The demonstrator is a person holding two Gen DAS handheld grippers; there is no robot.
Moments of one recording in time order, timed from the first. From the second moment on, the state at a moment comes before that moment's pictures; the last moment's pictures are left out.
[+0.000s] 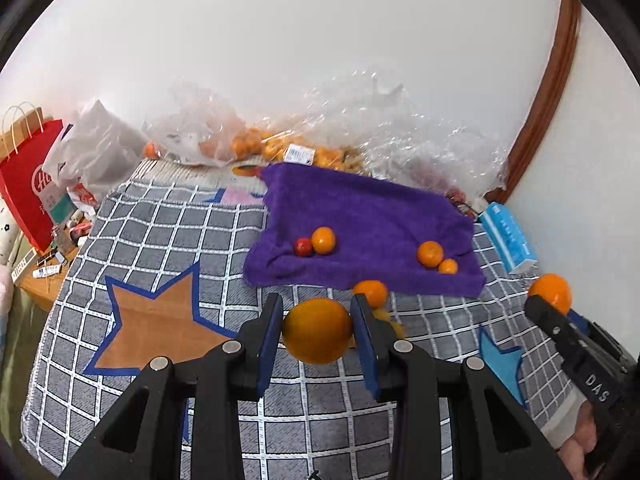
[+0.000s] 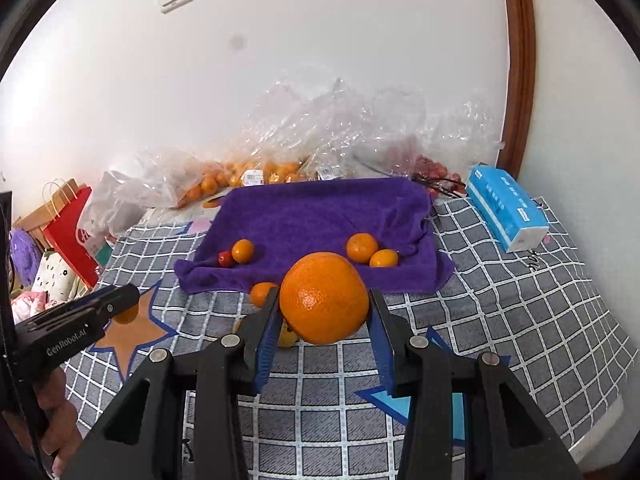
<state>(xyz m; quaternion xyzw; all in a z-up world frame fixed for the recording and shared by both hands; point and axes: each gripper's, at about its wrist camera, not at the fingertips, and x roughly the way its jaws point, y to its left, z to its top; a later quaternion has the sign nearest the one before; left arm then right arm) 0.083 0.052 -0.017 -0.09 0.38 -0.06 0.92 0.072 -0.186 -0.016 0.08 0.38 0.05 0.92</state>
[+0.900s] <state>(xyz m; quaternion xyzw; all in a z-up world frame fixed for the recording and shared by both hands) 0.172 0.051 -0.001 -0.08 0.37 -0.05 0.92 0.170 -0.209 -0.021 0.09 0.37 0.05 0.92</state>
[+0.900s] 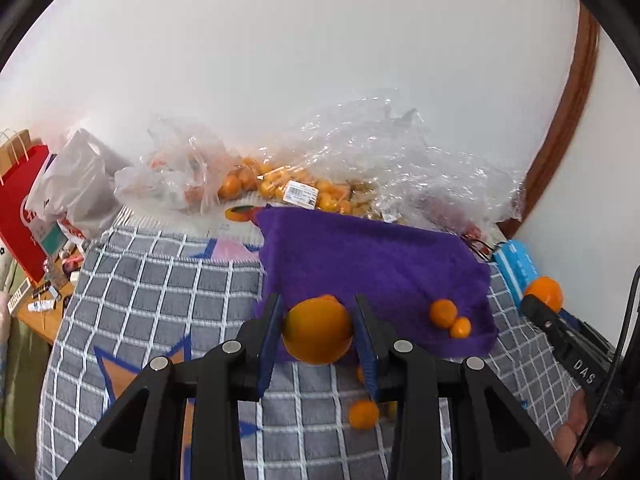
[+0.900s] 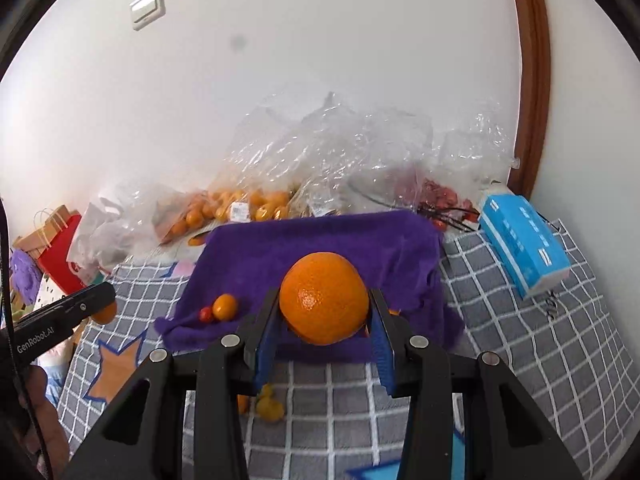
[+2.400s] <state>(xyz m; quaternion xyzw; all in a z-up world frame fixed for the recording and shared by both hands) 0.307 0.031 -0.114 -0.08 0.47 -0.04 0.88 0.295 -0.227 -0.155 0.09 0.46 0.02 0.89</state>
